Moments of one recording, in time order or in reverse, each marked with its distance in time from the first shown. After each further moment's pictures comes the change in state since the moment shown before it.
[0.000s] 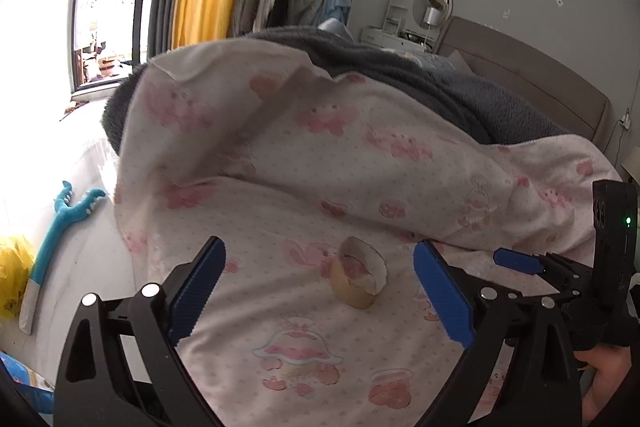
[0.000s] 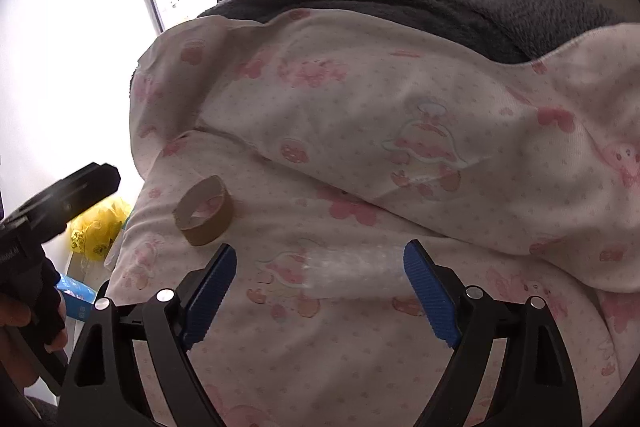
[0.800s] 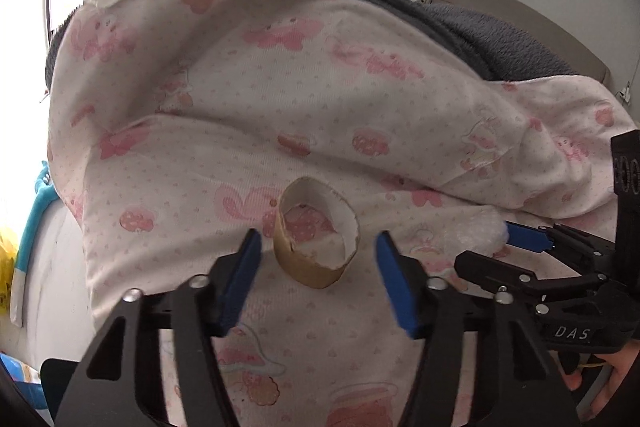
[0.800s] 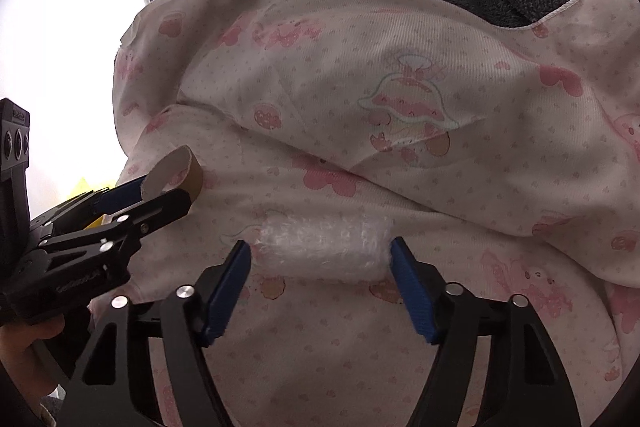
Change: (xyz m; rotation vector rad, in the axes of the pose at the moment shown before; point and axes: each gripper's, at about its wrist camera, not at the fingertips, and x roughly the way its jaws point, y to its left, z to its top) left arm 0.060 -0.027 -0.028 0.018 0.163 -0.023; right arm 0.019 -0.017 -0.014 -0.013 0.087 0.000
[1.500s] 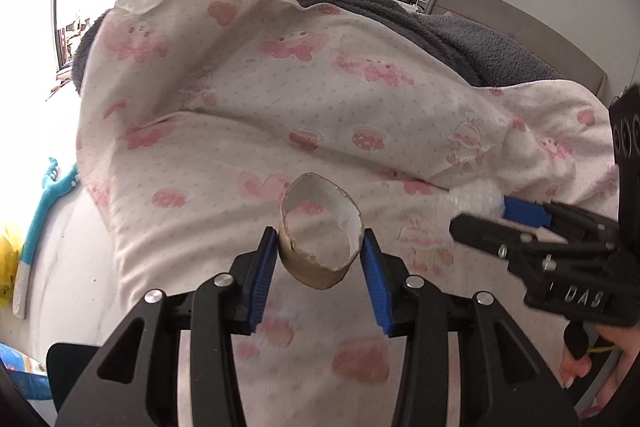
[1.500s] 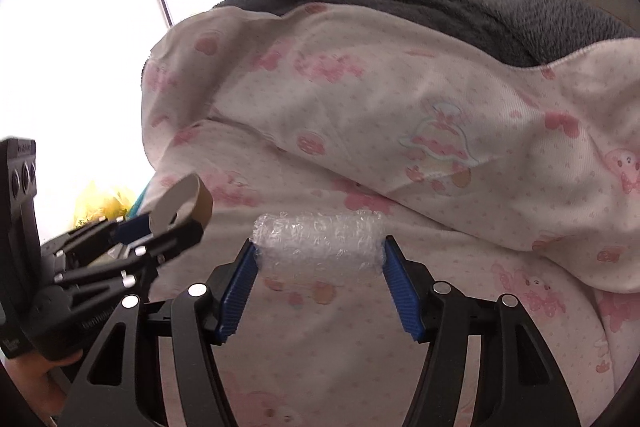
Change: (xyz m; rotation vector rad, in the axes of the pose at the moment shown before) left arm -0.045 0.008 -0.018 -0.015 -0.029 0.007; right arm -0.026 0.029 0.006 -0.033 -0.060 0.020
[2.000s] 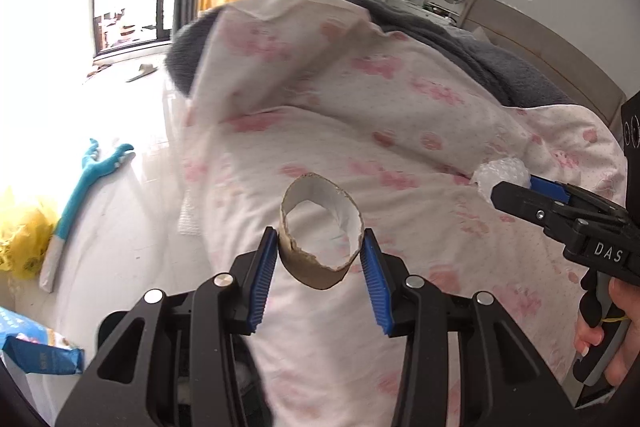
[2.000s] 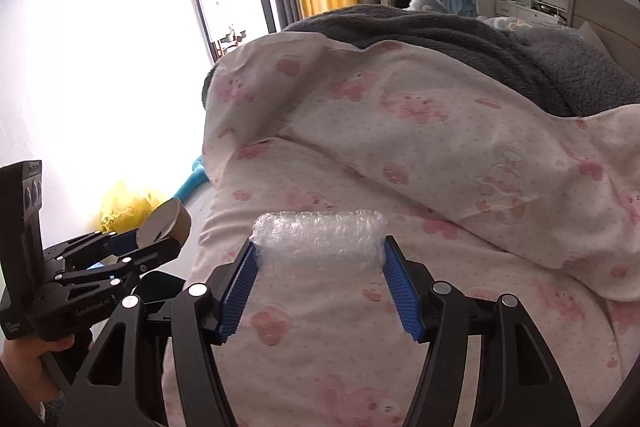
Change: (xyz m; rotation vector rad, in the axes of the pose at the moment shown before) left arm -0.069 0.063 -0.018 -0.065 -0.008 0.097; right arm -0.025 0.063 0.007 -0.068 -0.058 0.082
